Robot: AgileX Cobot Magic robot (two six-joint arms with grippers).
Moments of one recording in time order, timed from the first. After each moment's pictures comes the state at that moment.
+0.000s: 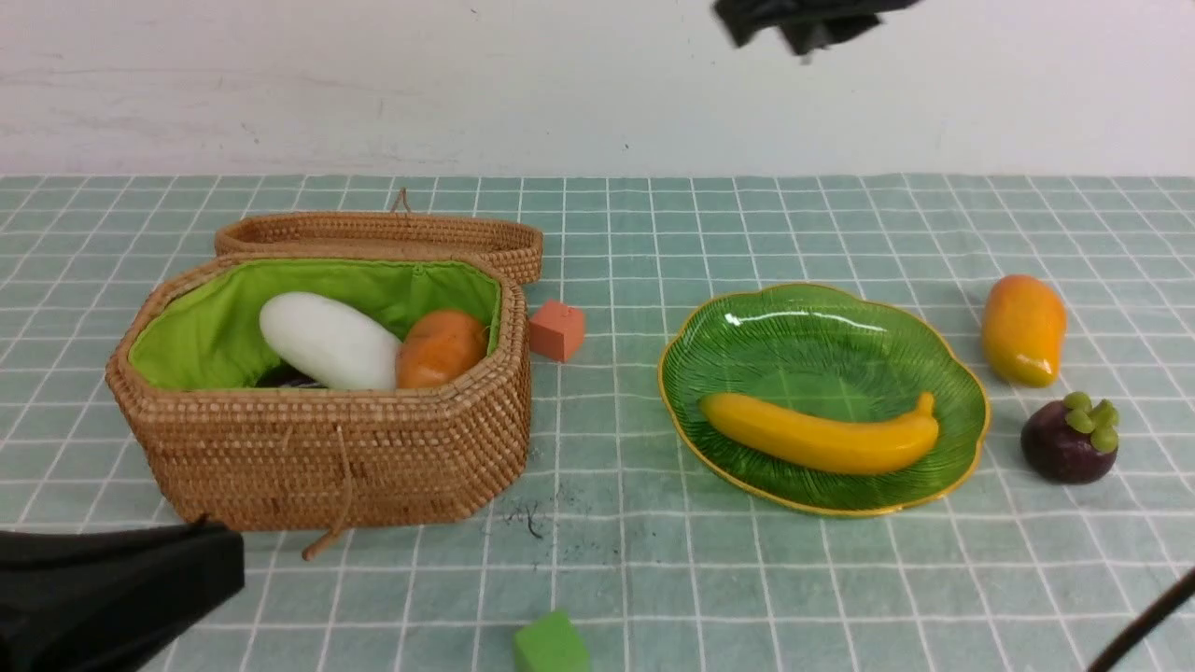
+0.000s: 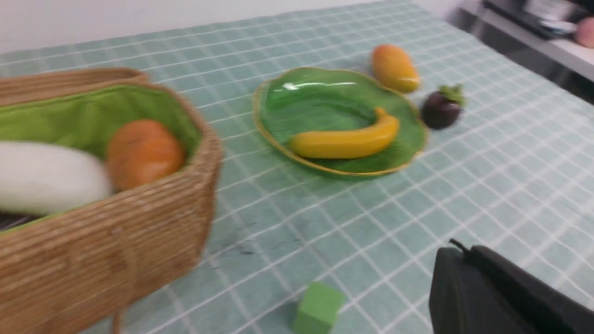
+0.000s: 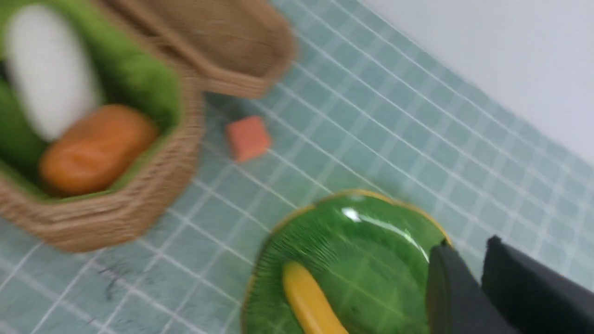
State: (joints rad) right arm 0.52 1.78 -2.15 -0.22 1.25 0.02; left arm -0.56 0.47 -0.59 -0.37 0.48 0.21
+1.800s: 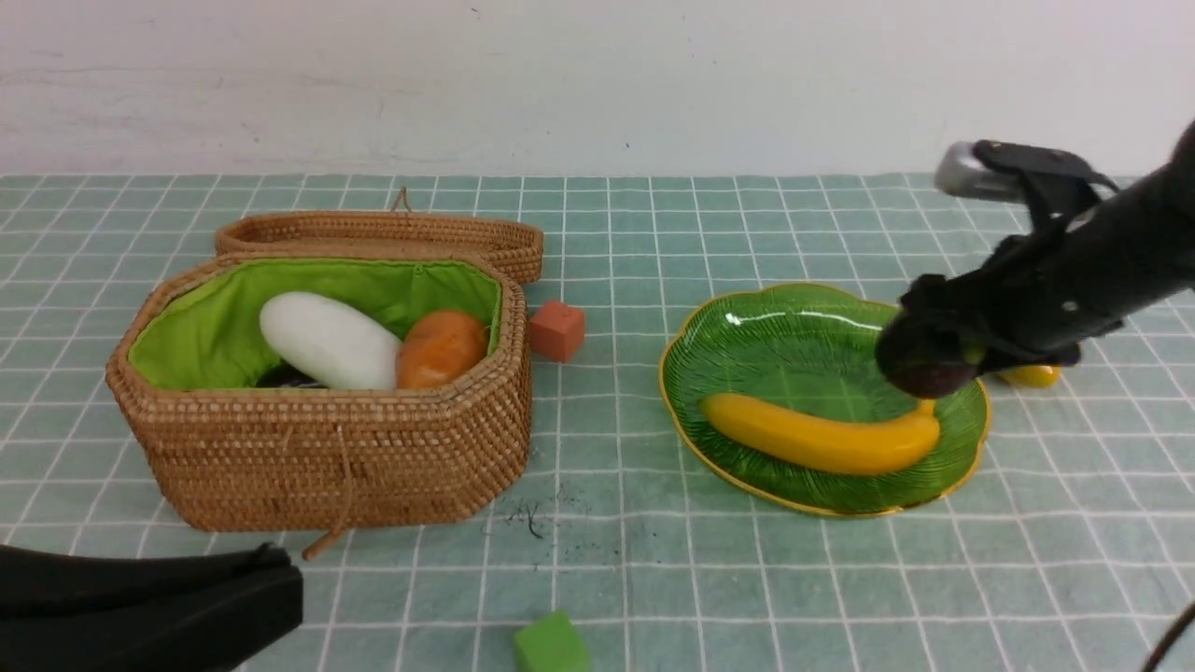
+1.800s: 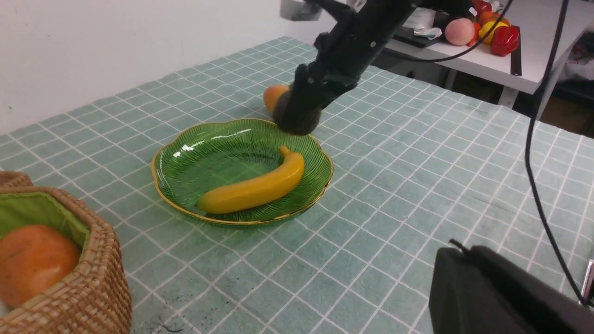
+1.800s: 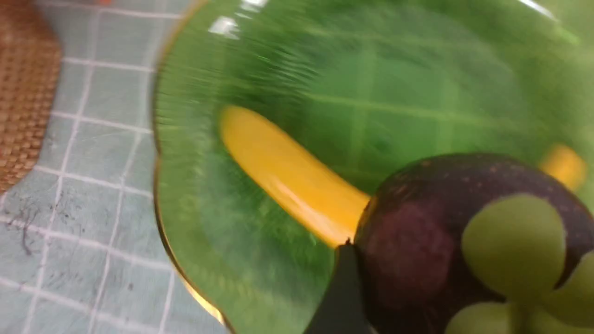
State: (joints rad) right arm 0.12 1.74 -1.29 0.44 0.66 -0.33; left arm -0.56 0.47 -0.59 -0.70 0.48 0.63
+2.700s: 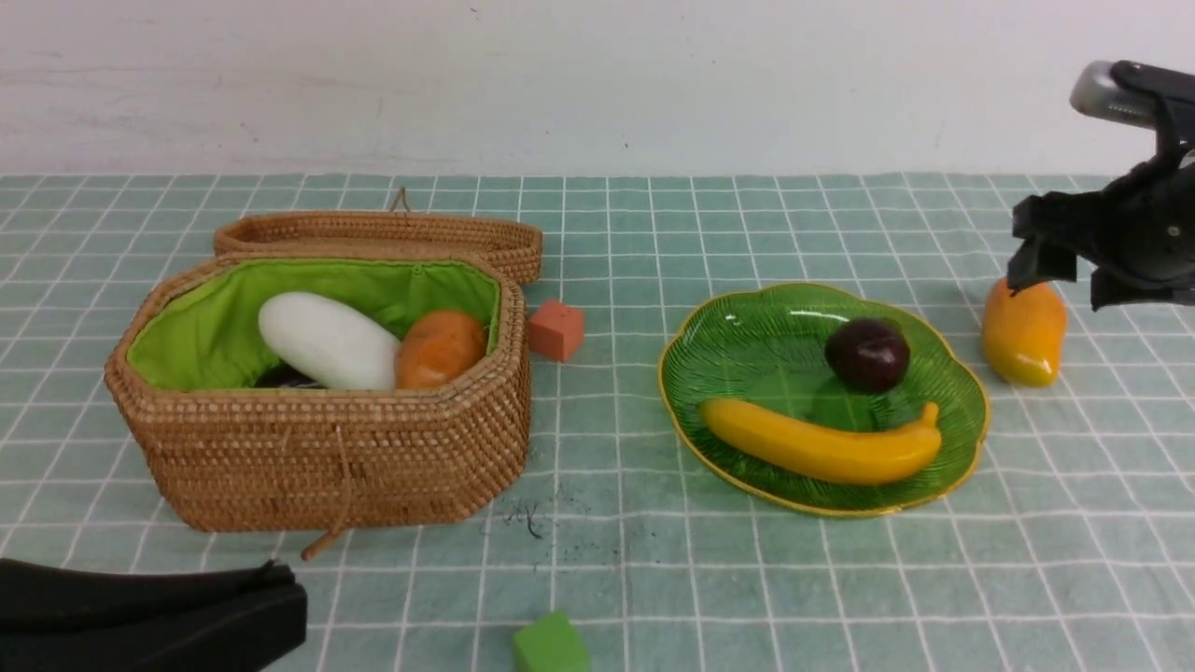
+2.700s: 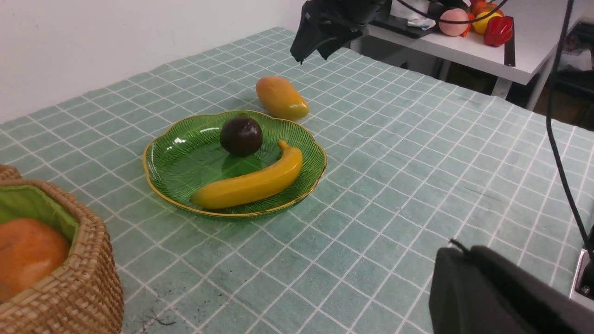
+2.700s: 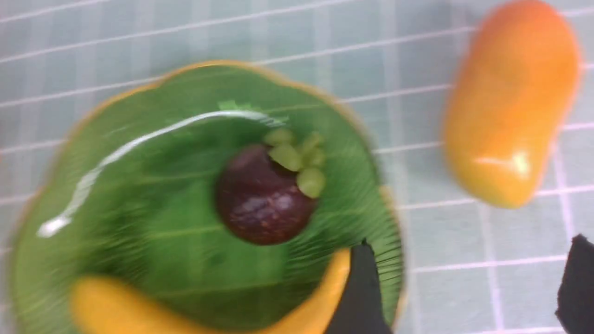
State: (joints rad) right arm -0.06 1.76 -1.44 0.23 0.71 -0.01; left arm -0.56 0.47 -0.59 -0.70 0.50 0.63
